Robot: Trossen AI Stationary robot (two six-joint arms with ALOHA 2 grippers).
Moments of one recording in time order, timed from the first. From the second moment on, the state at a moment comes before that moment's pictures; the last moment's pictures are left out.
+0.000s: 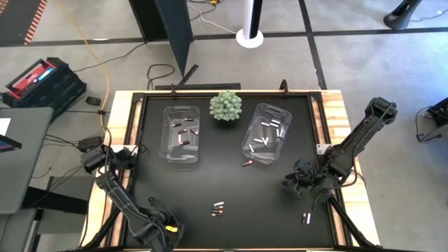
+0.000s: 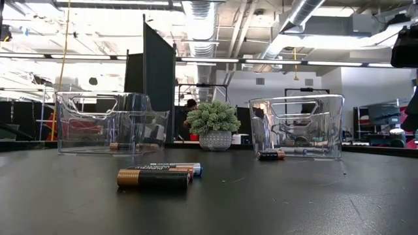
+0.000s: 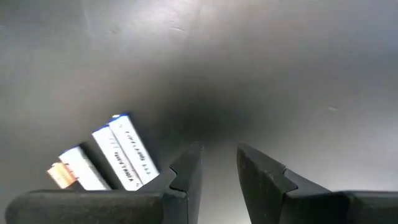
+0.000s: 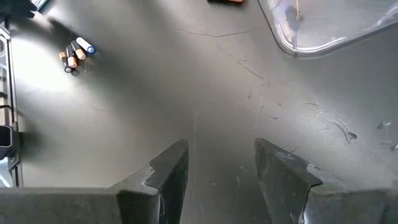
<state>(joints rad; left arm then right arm) -0.94 1.88 1.27 -0.91 -0.21 -2.16 0.88 0.99 0.38 -0.42 0.65 1.46</state>
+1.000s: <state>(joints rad) -0.96 1.88 1.27 -1.06 -0.19 -2.34 0.88 0.99 0.38 -0.42 0.65 1.46</state>
